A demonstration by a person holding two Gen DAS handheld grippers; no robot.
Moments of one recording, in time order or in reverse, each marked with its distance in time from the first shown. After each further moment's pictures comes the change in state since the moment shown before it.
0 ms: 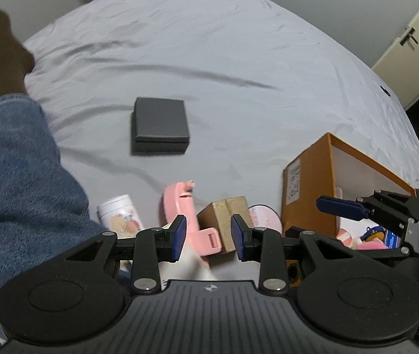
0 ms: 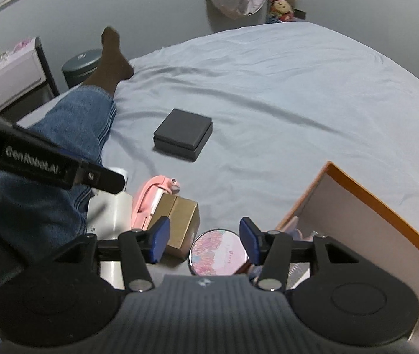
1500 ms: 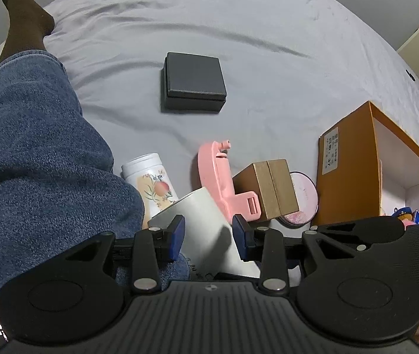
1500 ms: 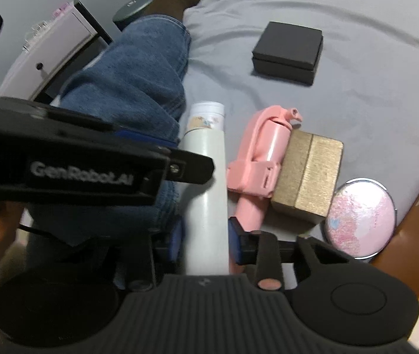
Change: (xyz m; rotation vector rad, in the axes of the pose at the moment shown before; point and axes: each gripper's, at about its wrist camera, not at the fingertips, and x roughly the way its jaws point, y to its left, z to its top) left arm 0.020 0.020 -0.018 -0.020 0.113 0.072; right arm 0.083 0.054 -0.002 0.093 0.283 0.364
